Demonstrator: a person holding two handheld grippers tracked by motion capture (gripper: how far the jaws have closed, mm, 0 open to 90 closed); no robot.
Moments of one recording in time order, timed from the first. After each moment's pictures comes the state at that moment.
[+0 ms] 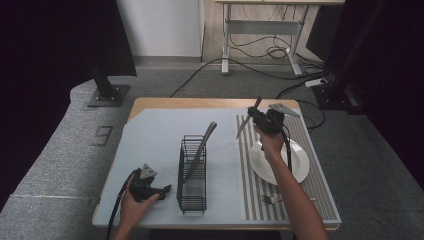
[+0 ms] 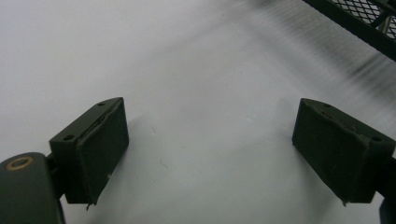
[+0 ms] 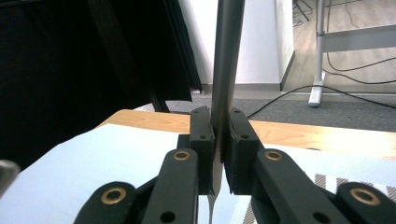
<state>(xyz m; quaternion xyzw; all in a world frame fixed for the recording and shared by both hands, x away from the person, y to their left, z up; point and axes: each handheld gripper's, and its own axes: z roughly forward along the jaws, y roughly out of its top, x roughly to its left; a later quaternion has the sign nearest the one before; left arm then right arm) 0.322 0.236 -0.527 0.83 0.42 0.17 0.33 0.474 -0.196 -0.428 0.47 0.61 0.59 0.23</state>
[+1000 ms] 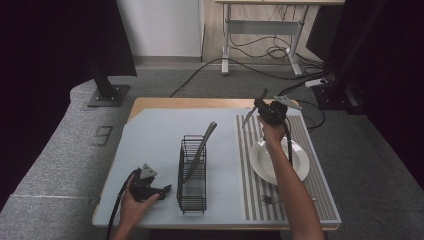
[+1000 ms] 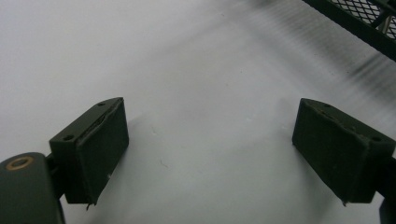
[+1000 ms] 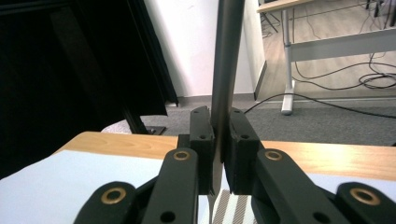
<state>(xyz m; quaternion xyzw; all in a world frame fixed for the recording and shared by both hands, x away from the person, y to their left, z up) 0.322 0.236 -0.527 0.83 0.42 0.17 0.33 0.515 -0.212 -0.435 0.50 0.58 0.58 0.27</state>
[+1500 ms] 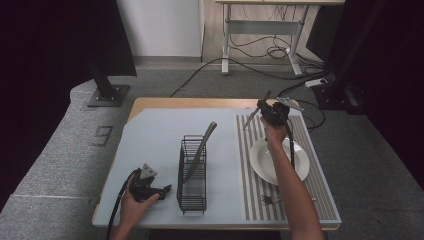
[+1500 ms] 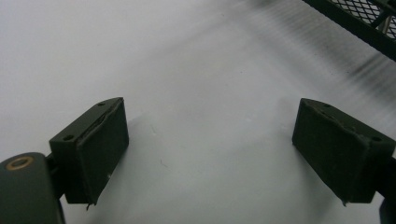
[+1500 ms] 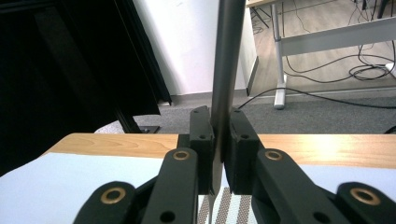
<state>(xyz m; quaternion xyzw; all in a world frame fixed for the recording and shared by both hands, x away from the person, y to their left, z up) 0.322 0.236 -0.527 0.83 0.42 0.17 0.33 0.522 -0.223 -0.448 0.52 0.57 0.58 0.27</state>
